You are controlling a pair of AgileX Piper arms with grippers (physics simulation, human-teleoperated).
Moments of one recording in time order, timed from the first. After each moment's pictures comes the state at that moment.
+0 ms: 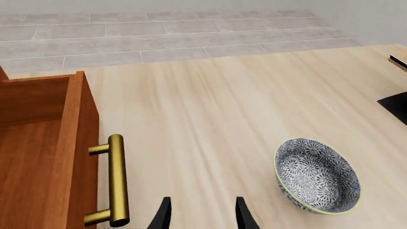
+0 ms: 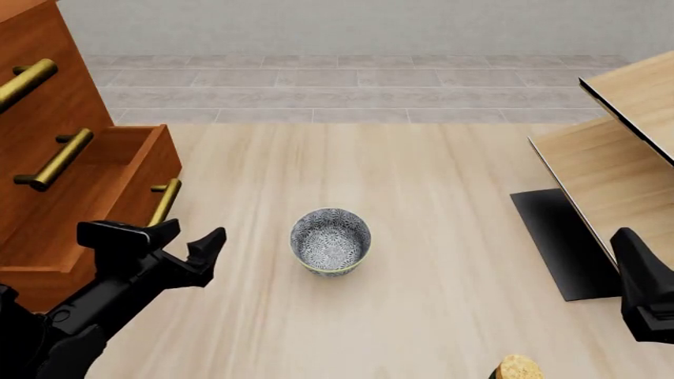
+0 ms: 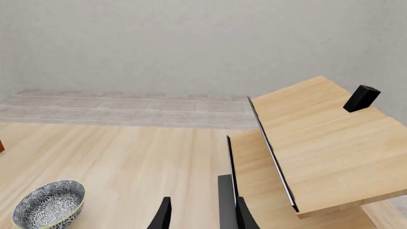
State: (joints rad) left arm -0.33 1.69 -0.13 -1.22 -0.10; right arm 0.03 0.07 0.00 -0.05 -0.02
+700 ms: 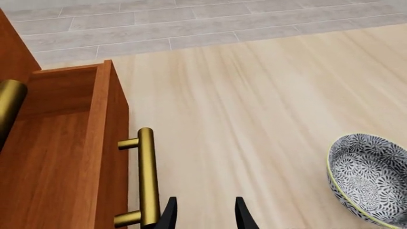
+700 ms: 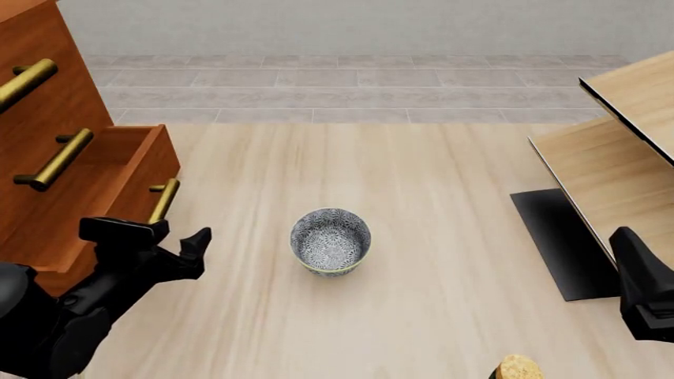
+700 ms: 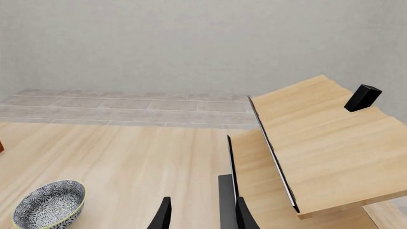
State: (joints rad) left arm -0.19 1.83 -0.19 -1.22 -0.01; right arm 0.03 0.09 0.00 -0.06 -0.02
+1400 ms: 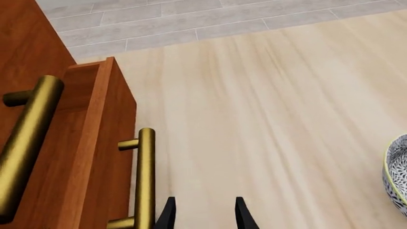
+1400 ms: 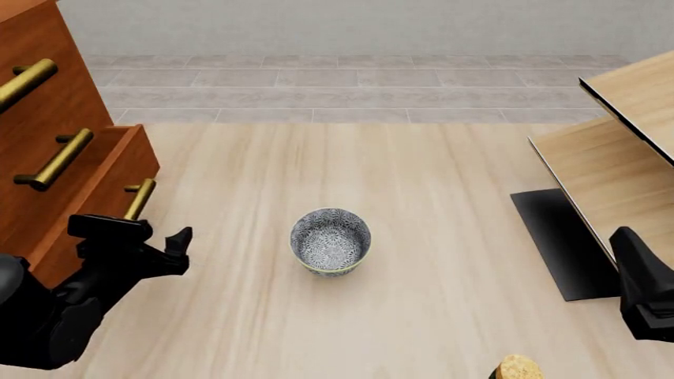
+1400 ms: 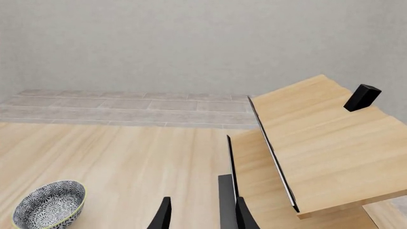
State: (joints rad) left arm -0.08 1.87 -0.23 -1.19 0.09; right arm 0.03 0.09 0.00 -0.06 -0.02
